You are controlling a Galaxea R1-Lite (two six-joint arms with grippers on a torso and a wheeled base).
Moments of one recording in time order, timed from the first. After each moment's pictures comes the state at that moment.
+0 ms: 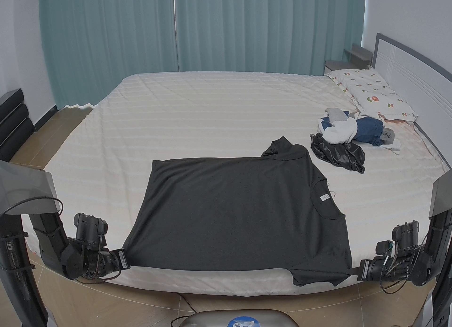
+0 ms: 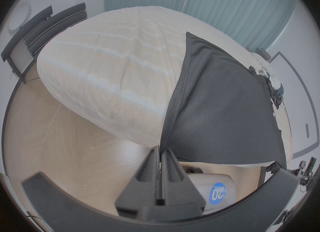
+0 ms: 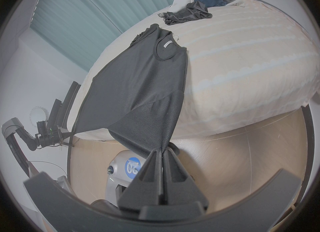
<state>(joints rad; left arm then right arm) -0.08 2.17 -0.35 -0.86 0.00 -0.42 0.02 2.14 -0.02 -1.22 0.34 0.29</state>
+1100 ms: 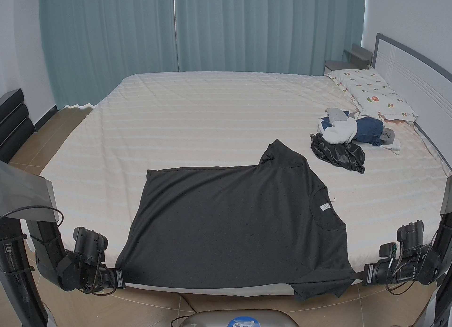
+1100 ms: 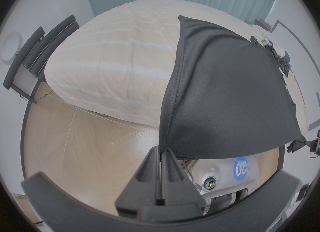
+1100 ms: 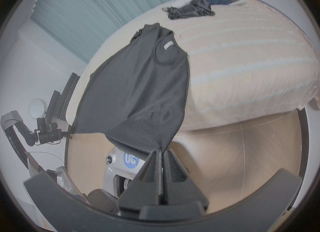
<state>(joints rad) -0.11 2.15 -0.22 -0.84 0.11 -0.28 0.01 2.02 -0.02 -1.03 0.34 0.22</state>
